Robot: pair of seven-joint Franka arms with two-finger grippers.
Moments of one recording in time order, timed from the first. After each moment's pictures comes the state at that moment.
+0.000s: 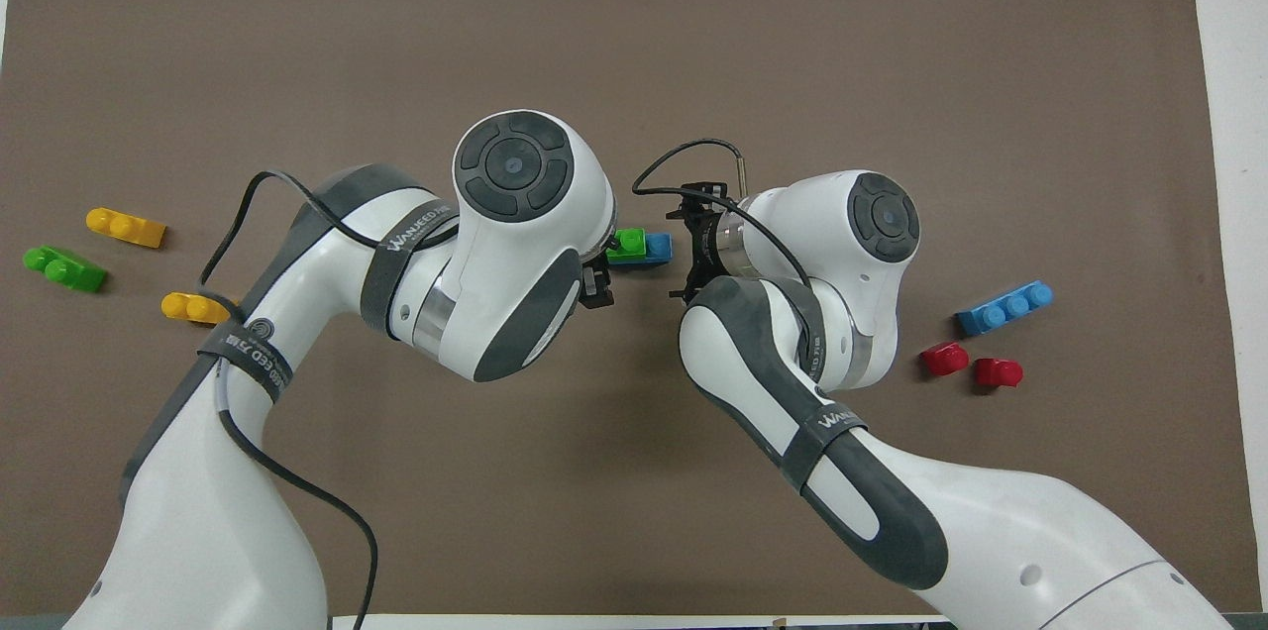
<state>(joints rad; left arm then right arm) -0.57 0.38 -0.06 -1.62 -0.02 2.09 -2.32 0.50 0.38 -0.01 -1.95 0.58 2.52 1.58</state>
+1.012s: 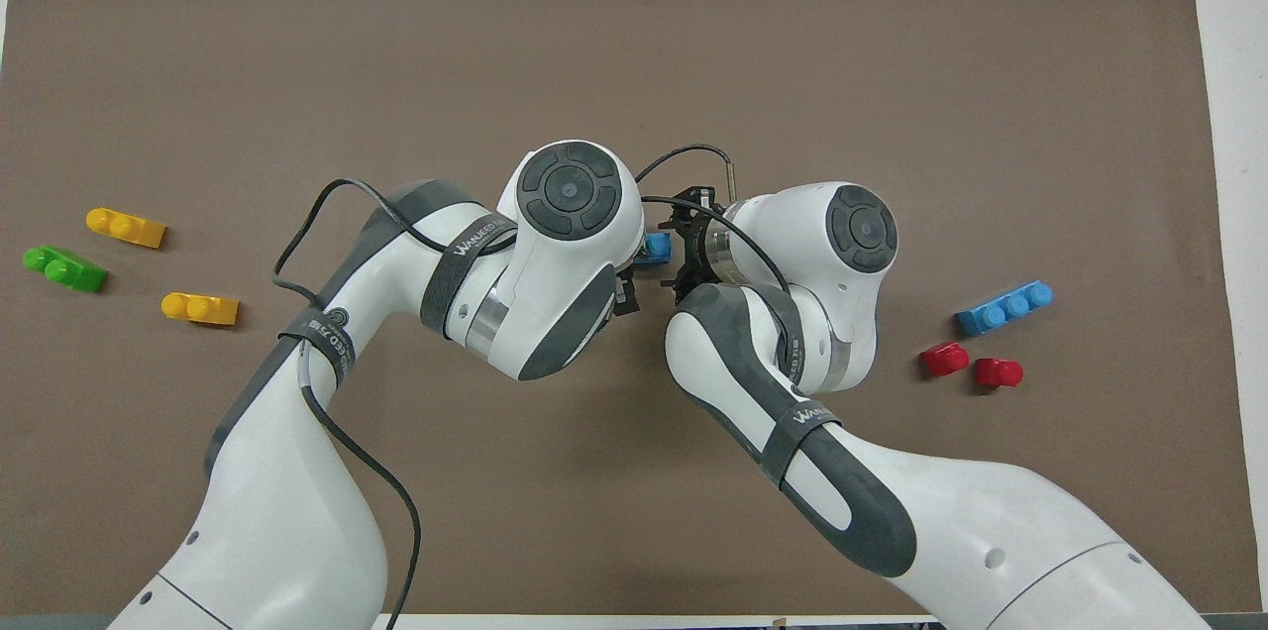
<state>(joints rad) -0.61 0.42 -0.06 -1.68 0.02 2.17 -2.43 0.51 0.40 -0.01 -1.95 0.58 2.55 1.57</state>
